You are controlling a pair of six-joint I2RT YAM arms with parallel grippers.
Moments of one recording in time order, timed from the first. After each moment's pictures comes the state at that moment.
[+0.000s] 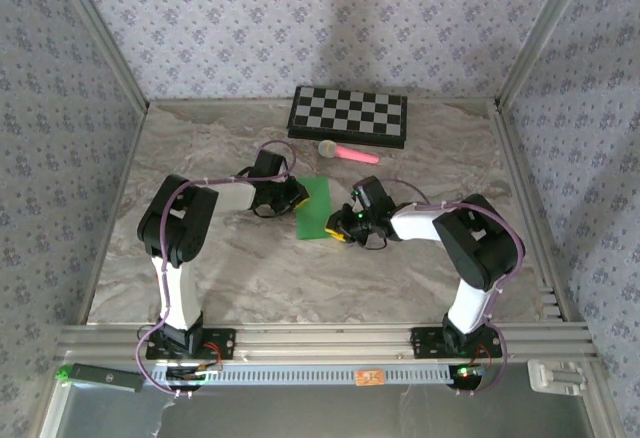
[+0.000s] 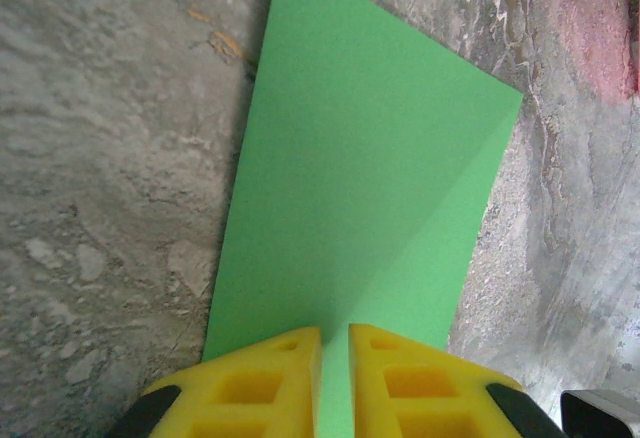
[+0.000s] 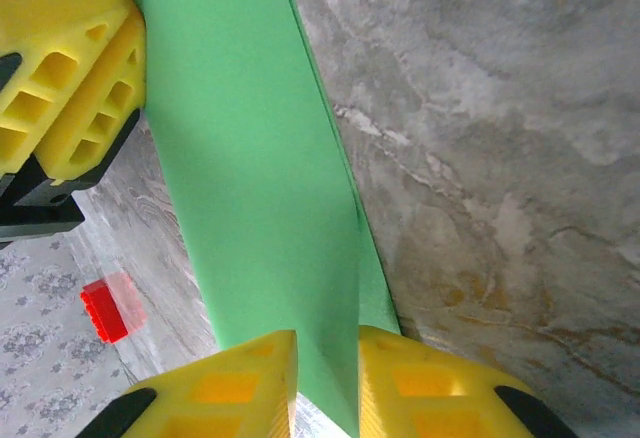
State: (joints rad) left arm -0.47 1.95 1.07 -0.03 0.40 -1.00; right arm 0.58 1.76 0.79 0.10 -0.49 1.09
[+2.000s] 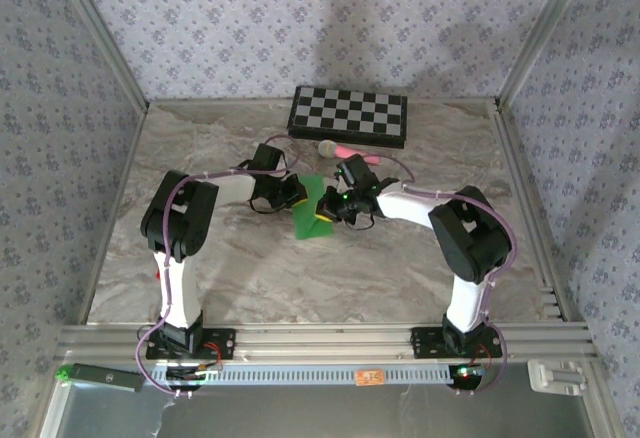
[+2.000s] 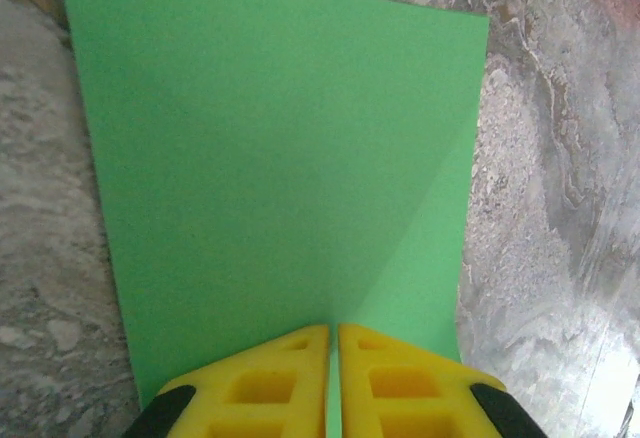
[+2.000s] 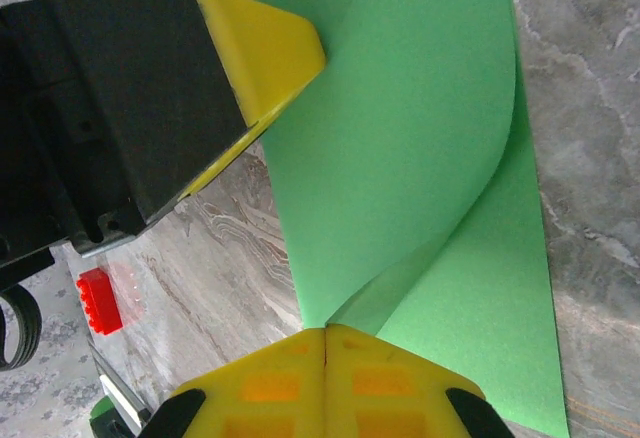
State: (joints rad) left arm -0.44 2.00 1.17 -0.17 0.48 -0.77; right arm 0.61 1.83 1.09 -0.17 -0.46 0.93
